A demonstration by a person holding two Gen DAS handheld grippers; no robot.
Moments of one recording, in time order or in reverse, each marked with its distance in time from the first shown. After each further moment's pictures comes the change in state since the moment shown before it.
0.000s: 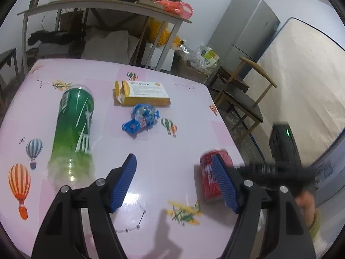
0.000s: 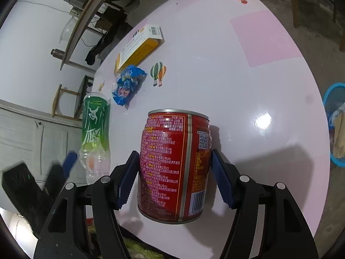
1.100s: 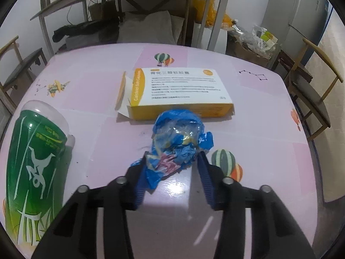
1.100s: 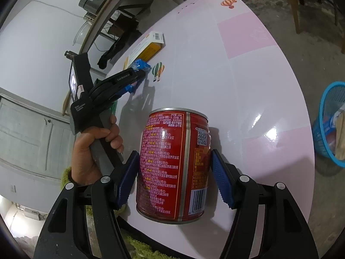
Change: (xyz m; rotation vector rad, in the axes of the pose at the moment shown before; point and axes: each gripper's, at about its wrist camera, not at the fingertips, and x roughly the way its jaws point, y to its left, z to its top) left arm 0.174 0.010 0.048 -0.012 0.101 0.426; right arm -0.023 -0.028 -0.033 -0.044 -0.074 0.075
